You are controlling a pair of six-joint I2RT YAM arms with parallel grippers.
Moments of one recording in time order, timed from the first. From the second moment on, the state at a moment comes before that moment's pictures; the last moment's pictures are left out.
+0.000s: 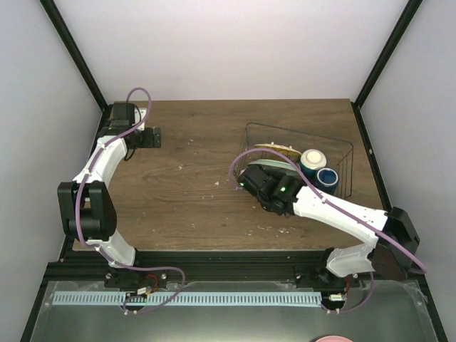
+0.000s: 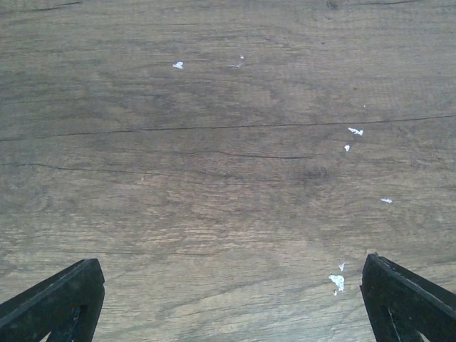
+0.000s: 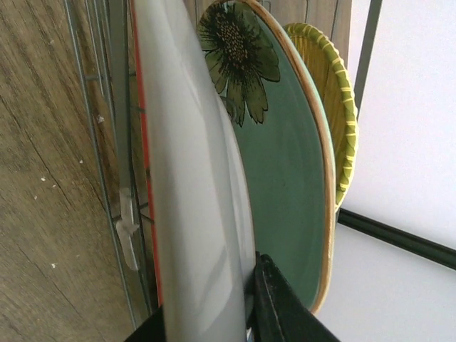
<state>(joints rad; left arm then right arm) 0.01 1.65 1.34 -0.58 0.08 0.01 0.95 1.31 1.03 -0.80 0.76 -0.60</state>
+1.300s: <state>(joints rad) 0.01 1.65 1.34 -0.63 0.13 -0.04 0.75 1.34 1.64 -0.76 0.27 -0.14</state>
